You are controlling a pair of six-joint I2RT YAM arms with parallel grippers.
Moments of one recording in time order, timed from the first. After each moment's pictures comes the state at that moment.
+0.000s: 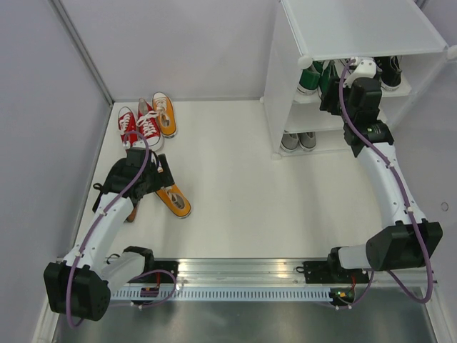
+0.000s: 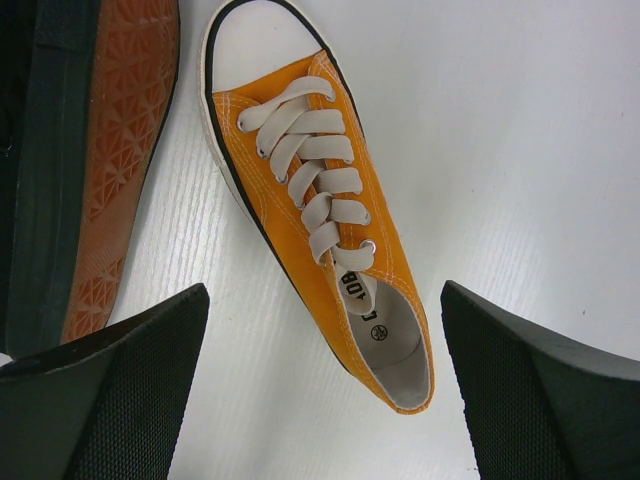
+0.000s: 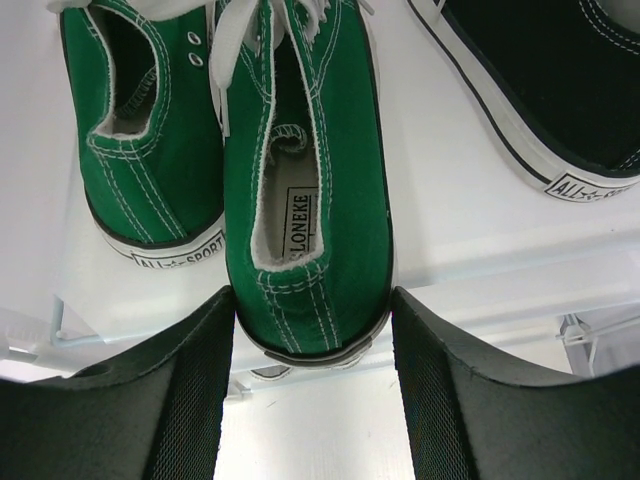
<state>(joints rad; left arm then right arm) -0.17 1.02 0.82 -0.66 -0.17 -0.43 0.07 1.38 1.41 -0.28 0.09 0.13</state>
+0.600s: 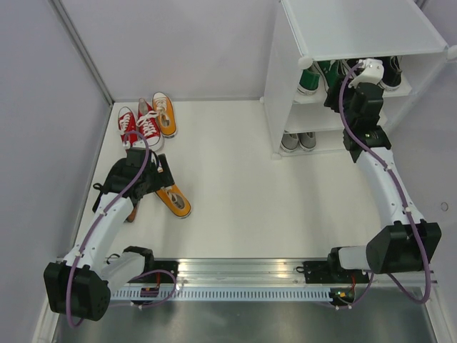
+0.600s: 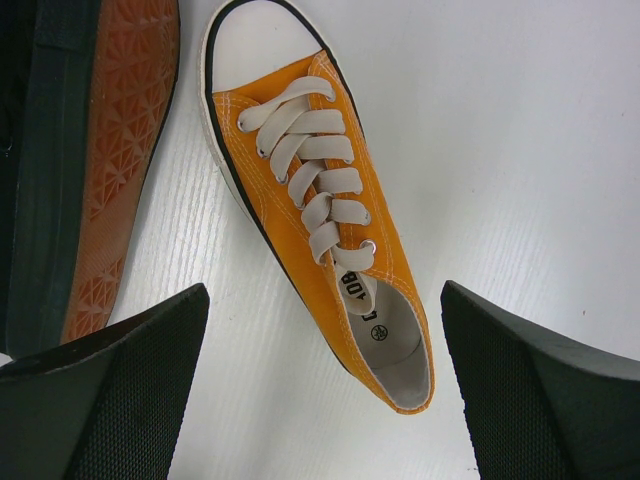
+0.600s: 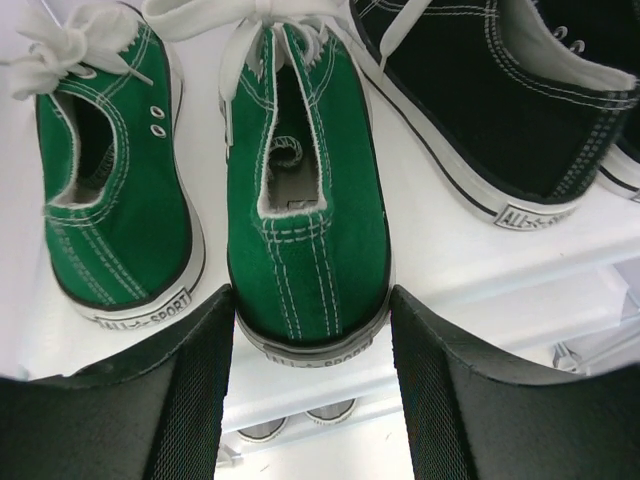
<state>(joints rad) -0.17 1.02 0.82 -0.66 -0.17 -0.43 0.05 1.34 1.30 -0.07 0.18 0.16</state>
